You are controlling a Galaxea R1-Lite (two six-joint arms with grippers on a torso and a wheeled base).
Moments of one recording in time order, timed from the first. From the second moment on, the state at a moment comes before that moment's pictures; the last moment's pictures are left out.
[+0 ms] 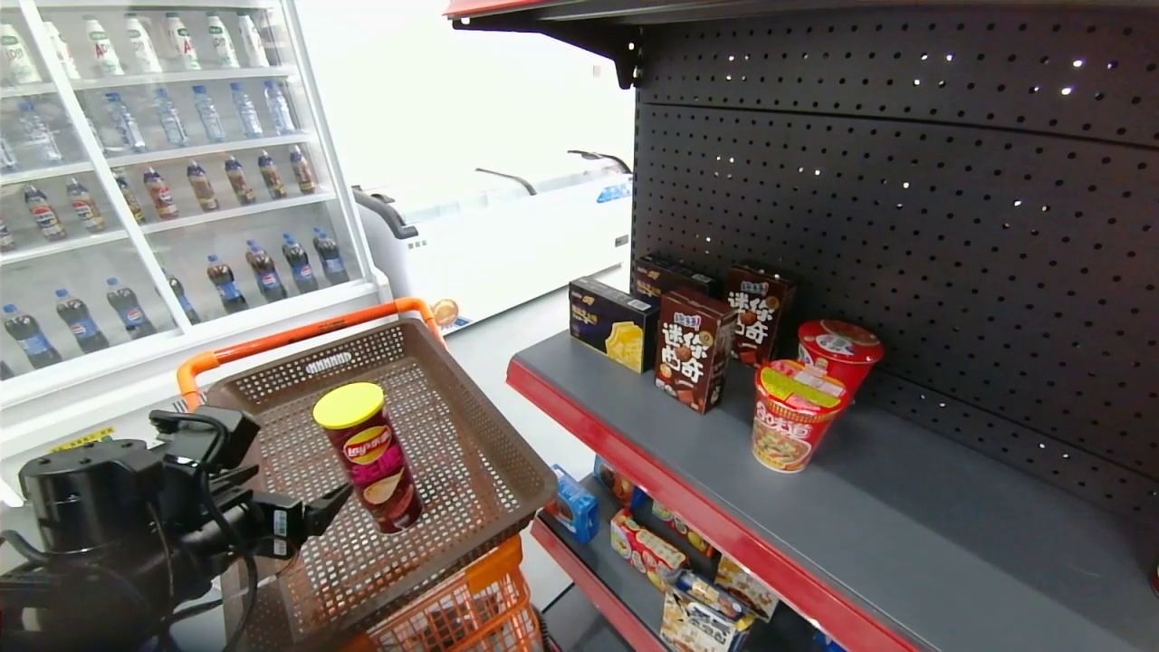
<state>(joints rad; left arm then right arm) 0.07 1.81 -0.19 -1.23 -0.08 0.13 0.00 0.00 0.00 0.00 -0.01 0.00</state>
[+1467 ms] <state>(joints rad) -0.02 2.31 -0.50 -1.57 -0.06 0.10 0.00 0.00 0.00 0.00 -0.01 0.00</state>
